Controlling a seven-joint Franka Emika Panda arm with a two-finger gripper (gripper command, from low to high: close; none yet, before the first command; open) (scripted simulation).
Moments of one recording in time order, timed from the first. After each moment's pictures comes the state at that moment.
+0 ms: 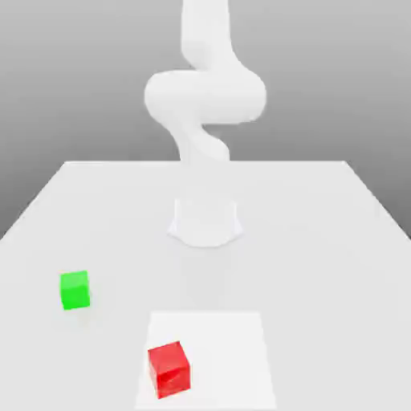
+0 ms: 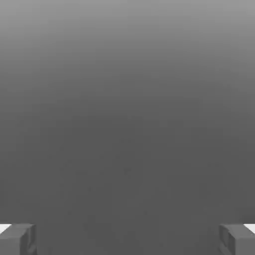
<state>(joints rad) -0.06 -0.71 0.04 -2.32 -0.02 2.34 0.91</state>
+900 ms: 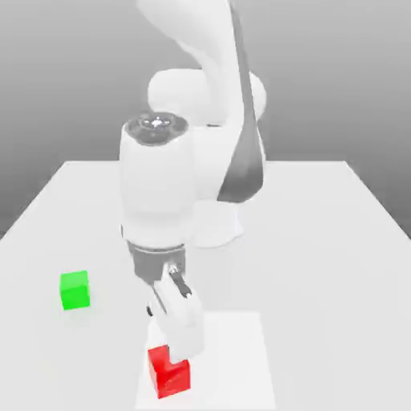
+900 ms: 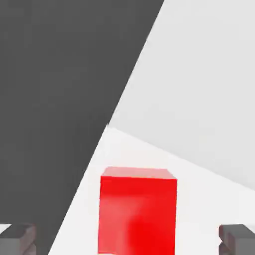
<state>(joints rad) -0.32 0.24 0.18 -2.53 -0.12 2.77 1.94</state>
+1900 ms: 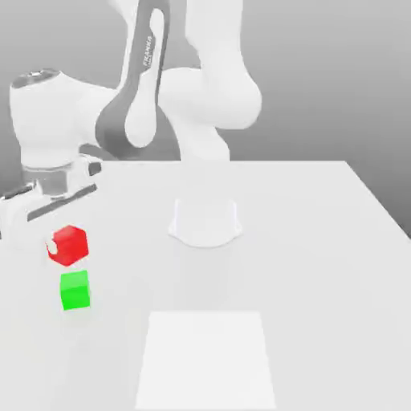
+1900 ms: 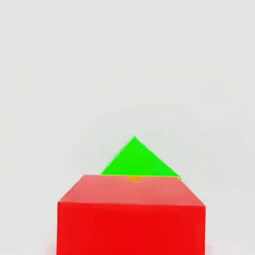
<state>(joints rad) -0.71 -0.09 -0.08 -2.86 -0.02 2.77 2.24</state>
